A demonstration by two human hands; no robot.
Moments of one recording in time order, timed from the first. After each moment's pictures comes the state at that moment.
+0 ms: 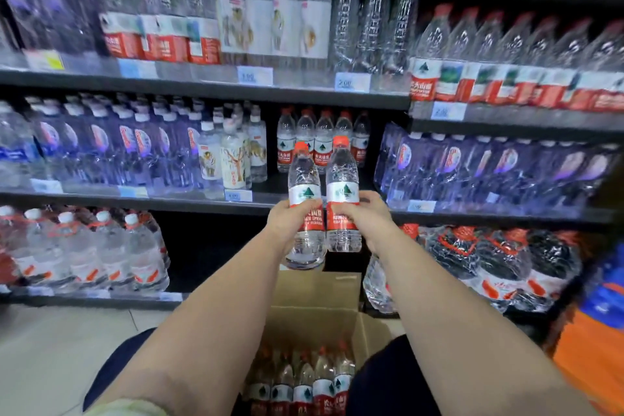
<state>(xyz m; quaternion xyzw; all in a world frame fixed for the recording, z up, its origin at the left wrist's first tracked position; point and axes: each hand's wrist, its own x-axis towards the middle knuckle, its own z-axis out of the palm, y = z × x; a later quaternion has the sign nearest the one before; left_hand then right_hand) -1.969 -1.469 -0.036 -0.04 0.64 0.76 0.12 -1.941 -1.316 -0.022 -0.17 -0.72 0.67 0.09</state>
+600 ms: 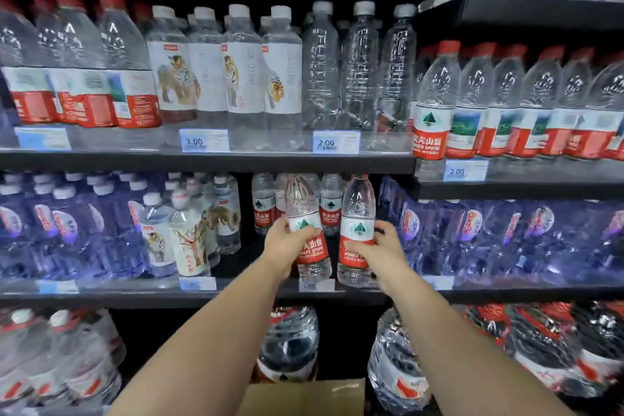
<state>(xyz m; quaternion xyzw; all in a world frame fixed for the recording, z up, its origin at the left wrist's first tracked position) -2.163 -1.392 -0.015 -0.01 0.68 0.73 0.07 -2.115 -1.219 -0.033 -0.16 -0.69 0.69 0.14</state>
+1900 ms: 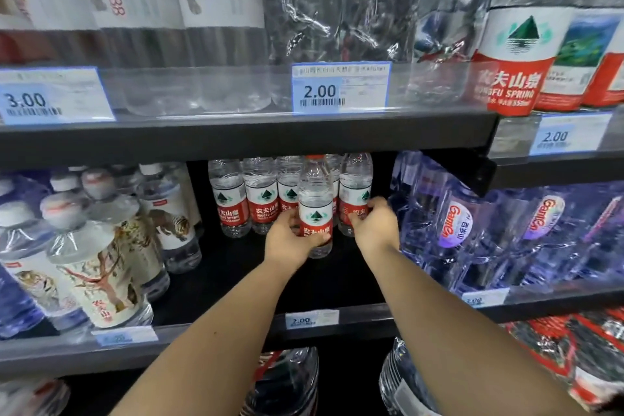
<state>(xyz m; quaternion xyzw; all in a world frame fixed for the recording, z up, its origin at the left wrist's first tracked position) -2.310 -1.334 -0.122 0.07 0.81 0.59 0.01 -2.285 -1.177 -0.108 -0.27 -0.84 0.40 0.23</state>
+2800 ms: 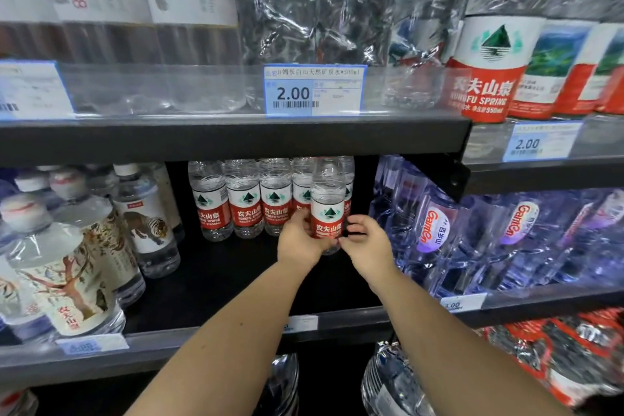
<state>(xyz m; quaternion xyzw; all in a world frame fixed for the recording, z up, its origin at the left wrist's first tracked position) -2.302 -1.283 -0.122 0.11 0.81 0.58 0.01 -2.248 -1.164 -0.122 -0.18 -0.77 0.58 0.19</state>
